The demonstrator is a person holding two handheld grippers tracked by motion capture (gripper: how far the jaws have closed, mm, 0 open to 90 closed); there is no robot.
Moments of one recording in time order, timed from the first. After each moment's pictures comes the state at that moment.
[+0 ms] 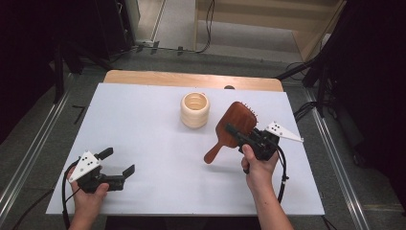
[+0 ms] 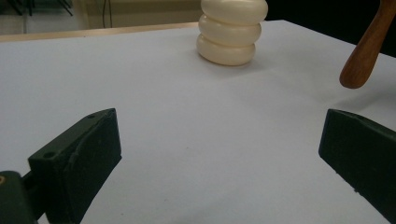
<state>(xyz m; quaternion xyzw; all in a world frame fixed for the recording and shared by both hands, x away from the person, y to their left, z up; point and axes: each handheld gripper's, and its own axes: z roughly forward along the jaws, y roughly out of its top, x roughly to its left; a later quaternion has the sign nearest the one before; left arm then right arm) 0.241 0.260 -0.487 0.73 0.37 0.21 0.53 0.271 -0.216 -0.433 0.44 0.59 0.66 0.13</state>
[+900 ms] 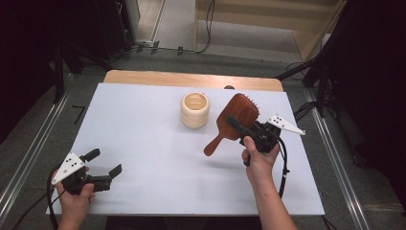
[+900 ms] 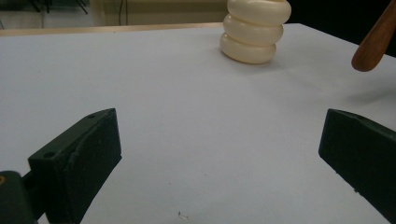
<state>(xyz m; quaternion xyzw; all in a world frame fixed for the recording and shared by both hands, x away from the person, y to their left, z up) 0.238 0.290 -0.490 0.72 0.39 0.22 0.53 0.288 -0.220 -0.422 0.43 0.58 0.68 0.13</state>
